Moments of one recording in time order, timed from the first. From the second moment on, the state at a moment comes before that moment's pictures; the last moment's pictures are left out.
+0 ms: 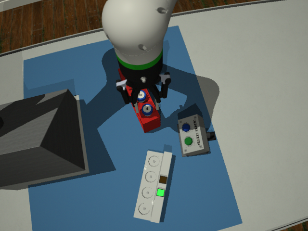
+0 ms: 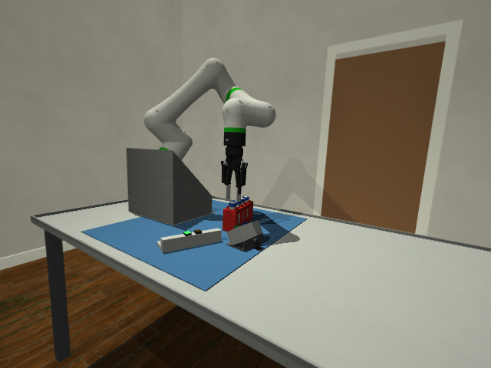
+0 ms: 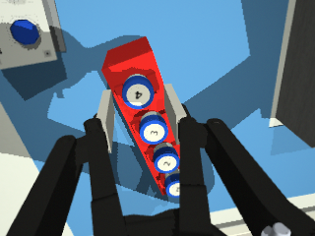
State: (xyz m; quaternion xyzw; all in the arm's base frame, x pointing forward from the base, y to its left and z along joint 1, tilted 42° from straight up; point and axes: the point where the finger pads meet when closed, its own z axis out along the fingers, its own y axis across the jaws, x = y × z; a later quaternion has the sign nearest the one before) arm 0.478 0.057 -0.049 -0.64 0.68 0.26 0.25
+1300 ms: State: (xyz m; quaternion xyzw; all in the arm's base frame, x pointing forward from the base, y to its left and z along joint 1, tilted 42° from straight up) arm 0.457 0.119 0.034 -0.79 0.50 0.19 0.31
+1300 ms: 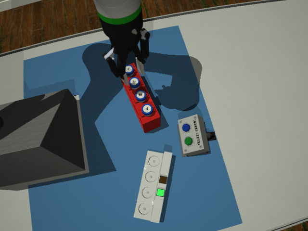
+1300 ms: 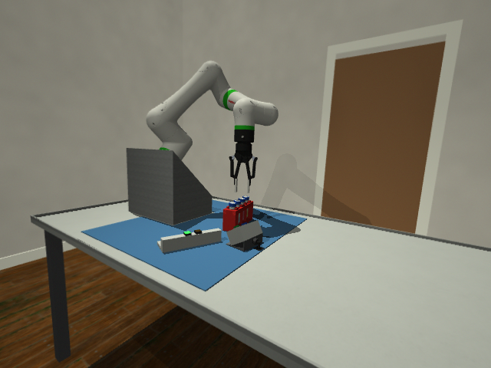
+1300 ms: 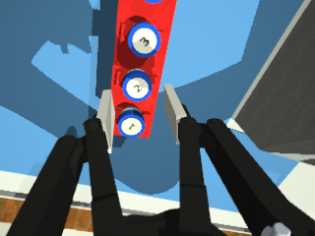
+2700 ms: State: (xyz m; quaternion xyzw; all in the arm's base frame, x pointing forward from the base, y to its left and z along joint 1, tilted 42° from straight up) arm 0.457 0.147 0.004 -0.79 0.50 0.19 0.31
